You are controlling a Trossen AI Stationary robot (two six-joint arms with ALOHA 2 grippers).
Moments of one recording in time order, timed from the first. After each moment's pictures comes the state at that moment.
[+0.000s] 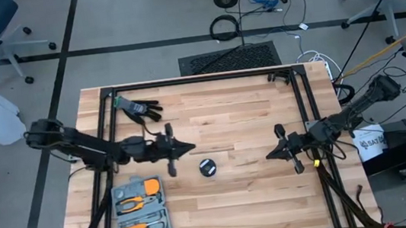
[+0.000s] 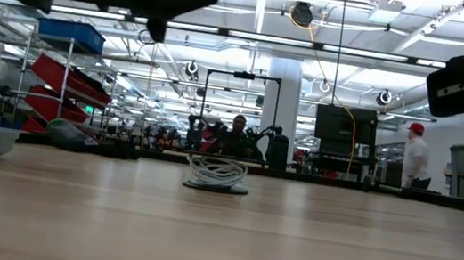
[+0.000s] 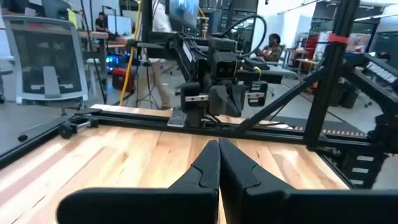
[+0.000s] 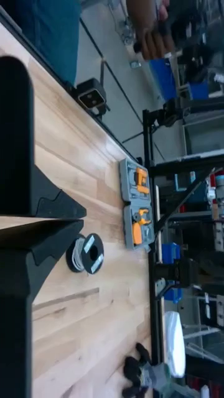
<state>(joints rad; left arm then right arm) -0.16 1.37 0.44 0.99 -0.17 -0.07 0.47 0.44 0.01 0.35 0.23 0.15</state>
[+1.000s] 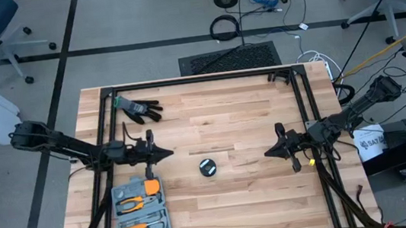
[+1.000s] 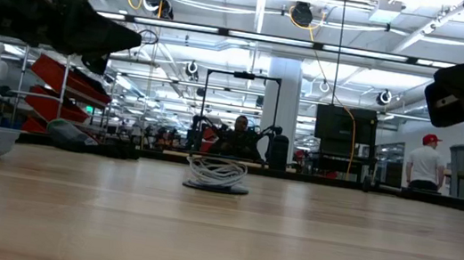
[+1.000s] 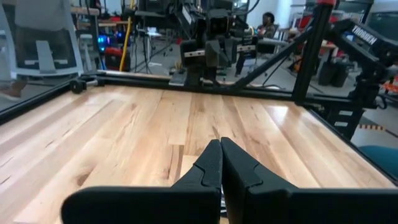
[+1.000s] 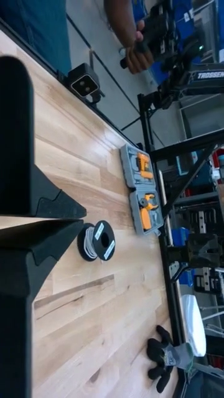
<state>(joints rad) -0.16 1.09 0.05 1.02 -0.12 -0.10 0.44 0.44 0.01 0.30 0.26 0.25</state>
